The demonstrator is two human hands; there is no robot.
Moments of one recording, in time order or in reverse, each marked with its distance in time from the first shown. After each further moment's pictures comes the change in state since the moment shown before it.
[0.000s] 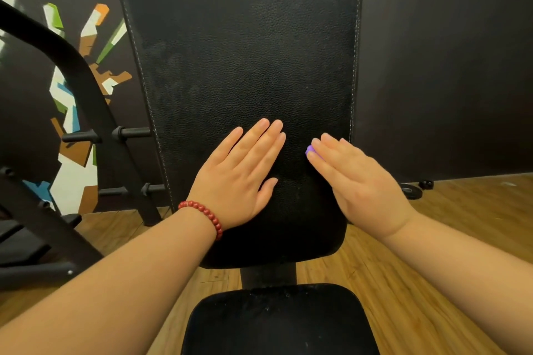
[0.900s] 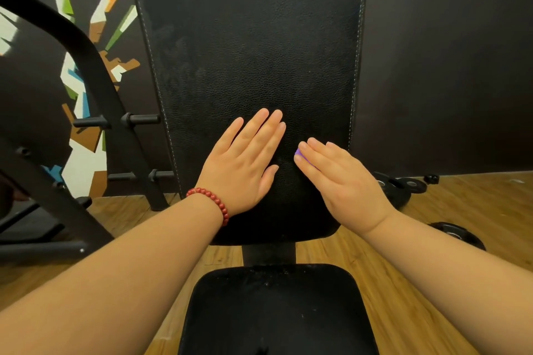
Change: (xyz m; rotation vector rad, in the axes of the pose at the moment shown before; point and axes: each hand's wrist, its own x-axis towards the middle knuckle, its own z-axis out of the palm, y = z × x) left_hand -0.009 0.012 0.001 -0.005 -0.041 -0.042; right_hand -0.016 -0.019 0.016 0.034 -0.009 -0.061
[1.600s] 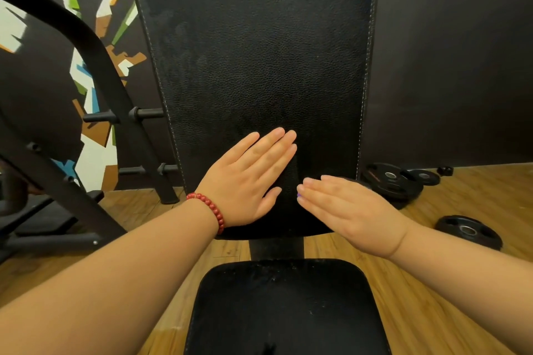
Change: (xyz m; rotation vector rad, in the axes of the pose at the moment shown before) left_hand -0.021 0.000 0.004 -0.012 -0.053 0.216; right_hand -0.030 -0.015 -0.003 0.054 -0.208 -0.257
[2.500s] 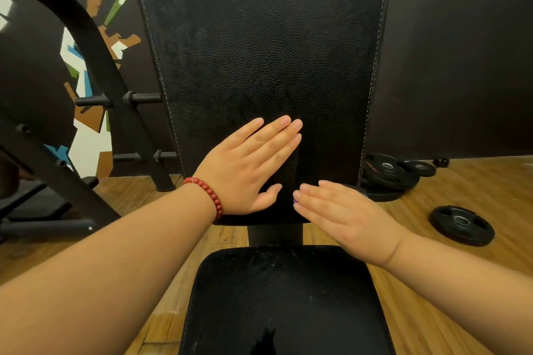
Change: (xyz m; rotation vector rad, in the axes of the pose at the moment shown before) left_hand -0.006 -0.001 0.001 -0.058 0.000 0.059; right_hand -0.017 -0.025 0.019 0.090 -0.058 0.042
